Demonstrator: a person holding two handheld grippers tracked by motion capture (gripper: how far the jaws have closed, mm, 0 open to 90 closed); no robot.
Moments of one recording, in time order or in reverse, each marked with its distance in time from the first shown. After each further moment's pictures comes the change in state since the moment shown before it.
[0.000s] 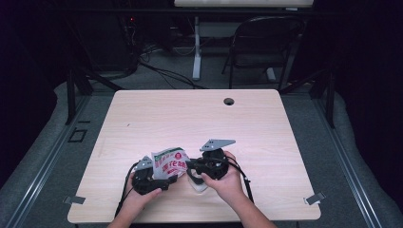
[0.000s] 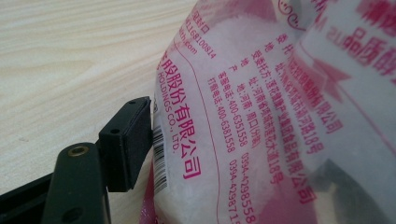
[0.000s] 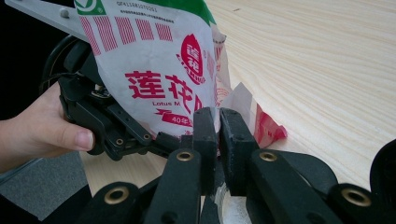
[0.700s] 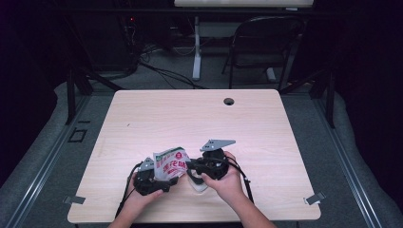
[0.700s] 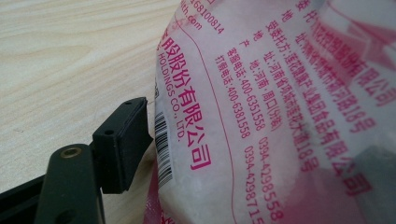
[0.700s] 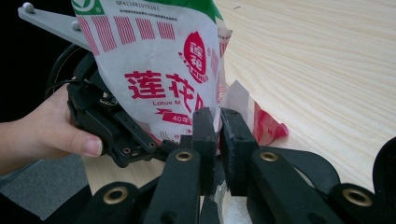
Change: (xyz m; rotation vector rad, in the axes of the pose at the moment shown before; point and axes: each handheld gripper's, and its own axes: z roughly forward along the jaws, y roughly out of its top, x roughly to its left) left arm 0.001 -0.004 0.006 0.041 0.028 0.038; right arm -0.002 -0.002 0.001 0.001 0.001 0.010
